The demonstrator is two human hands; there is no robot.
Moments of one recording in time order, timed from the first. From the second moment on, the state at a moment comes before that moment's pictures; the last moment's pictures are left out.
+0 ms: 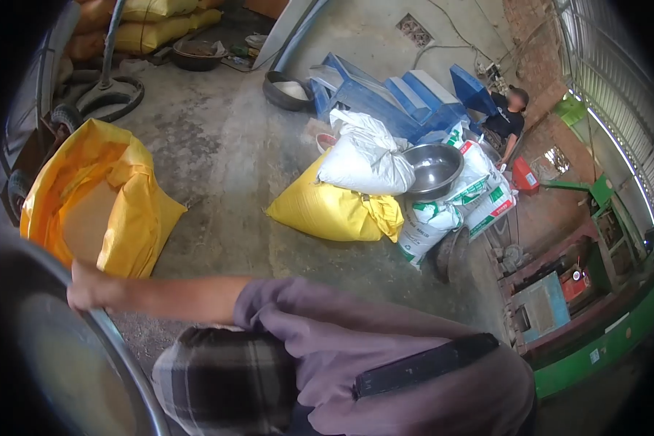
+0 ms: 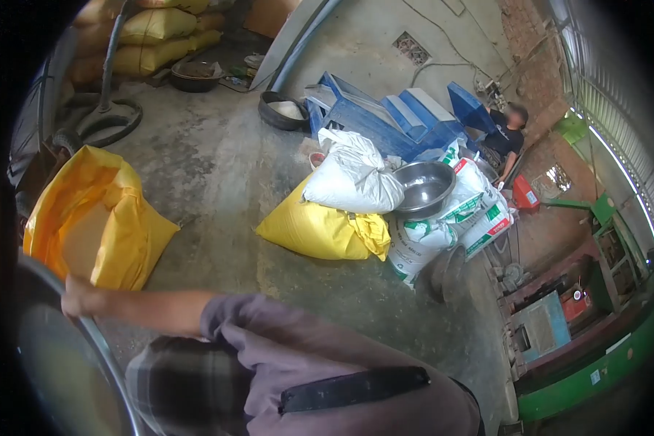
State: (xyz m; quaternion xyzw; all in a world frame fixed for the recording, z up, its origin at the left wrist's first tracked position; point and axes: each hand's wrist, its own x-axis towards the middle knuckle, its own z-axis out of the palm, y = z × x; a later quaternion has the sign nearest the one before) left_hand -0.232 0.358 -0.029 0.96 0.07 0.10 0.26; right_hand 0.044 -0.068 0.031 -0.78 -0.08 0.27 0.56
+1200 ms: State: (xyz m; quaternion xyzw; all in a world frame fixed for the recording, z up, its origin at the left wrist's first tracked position) left_hand -0.018 0.175 -0.088 0.83 0.29 0.15 0.45; right_hand 0.165 -0.198 0.149 -0.79 -0.04 -0.27 0.55
